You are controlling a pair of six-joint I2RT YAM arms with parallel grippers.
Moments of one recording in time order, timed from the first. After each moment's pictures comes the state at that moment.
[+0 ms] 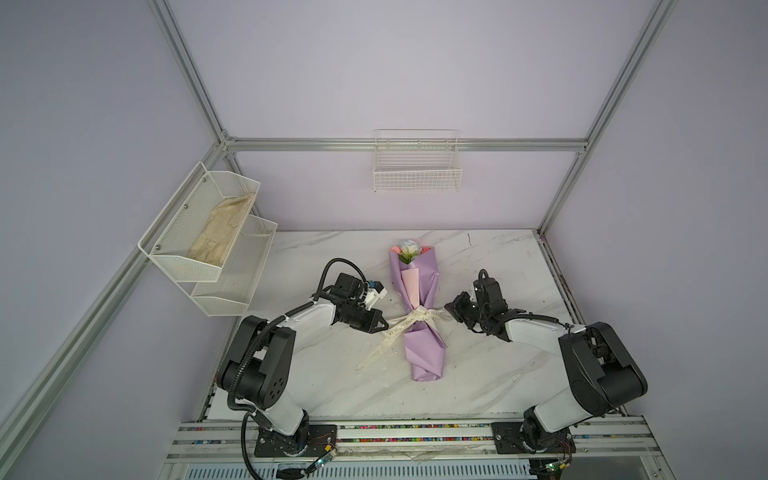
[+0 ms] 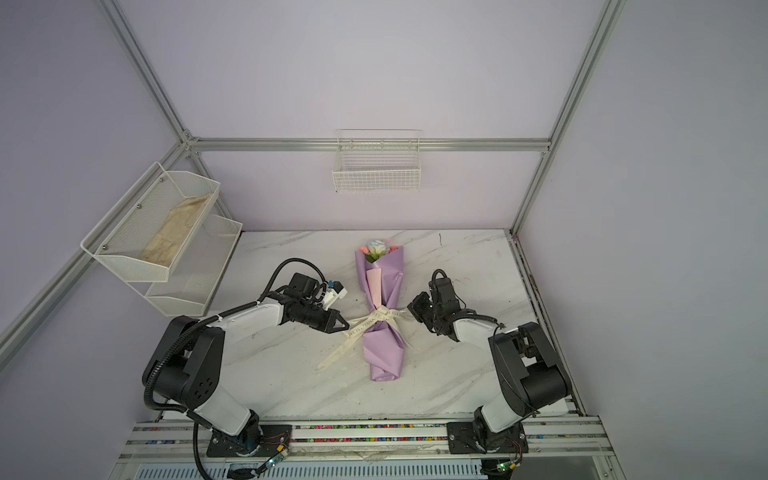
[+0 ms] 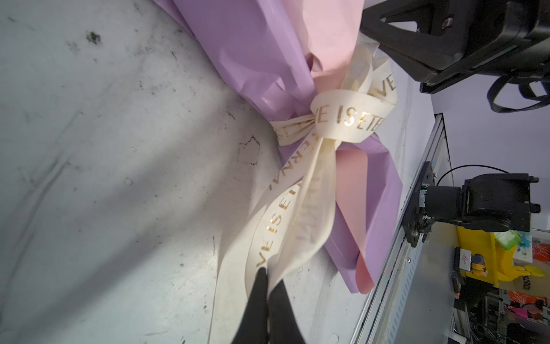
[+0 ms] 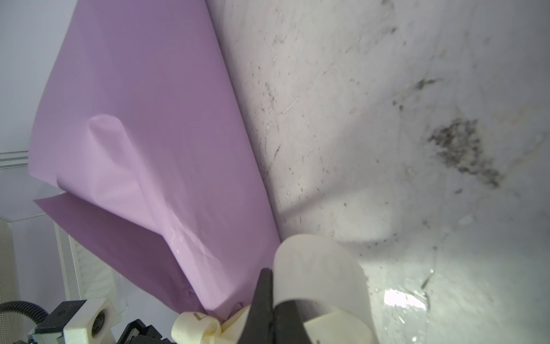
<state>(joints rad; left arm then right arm) -0.35 1.63 0.94 -0.42 0.68 -0.08 0.36 1.55 0.70 0.13 -0.30 1.14</state>
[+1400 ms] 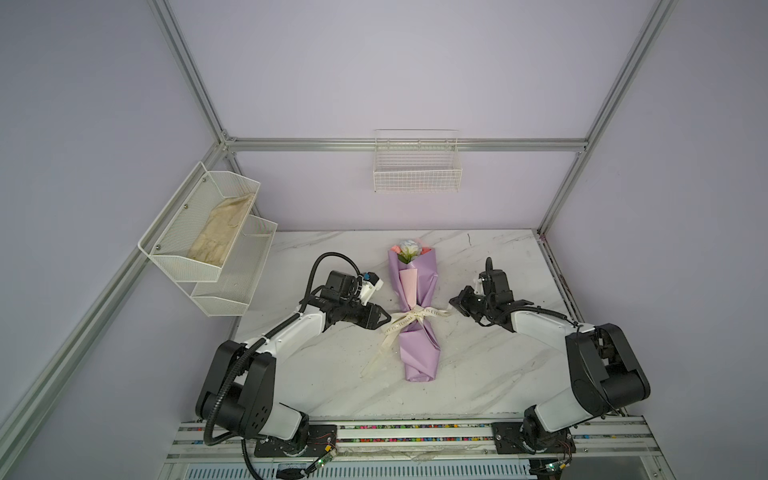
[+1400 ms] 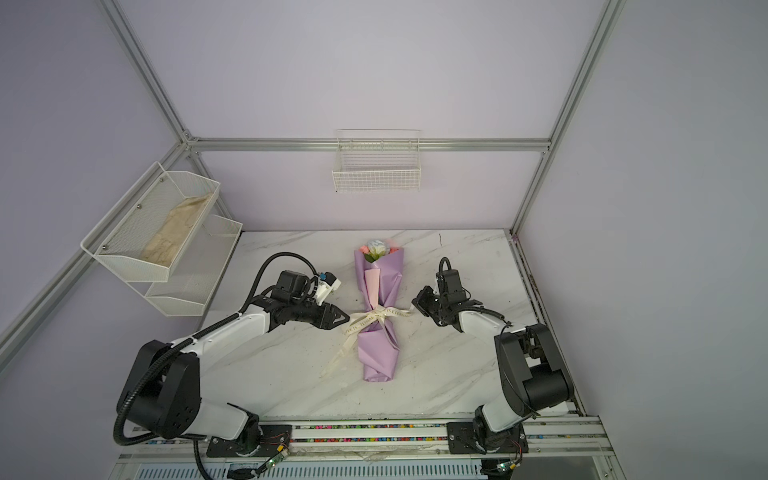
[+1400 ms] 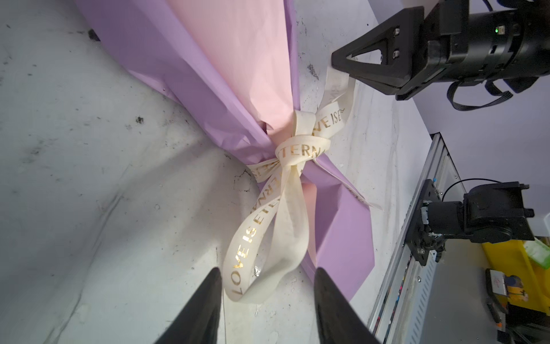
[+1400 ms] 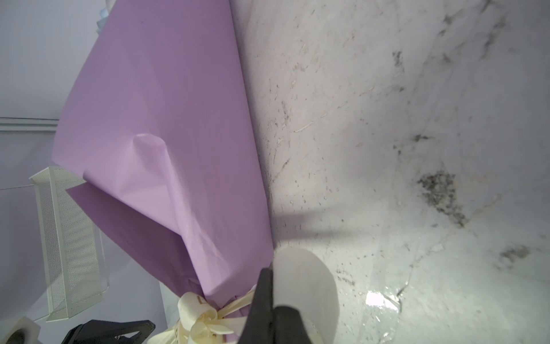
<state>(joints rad) -0.35 1.41 0.85 -0.32 0.61 -0.11 0.30 1.54 0.78 -0.01 -0.38 0.95</state>
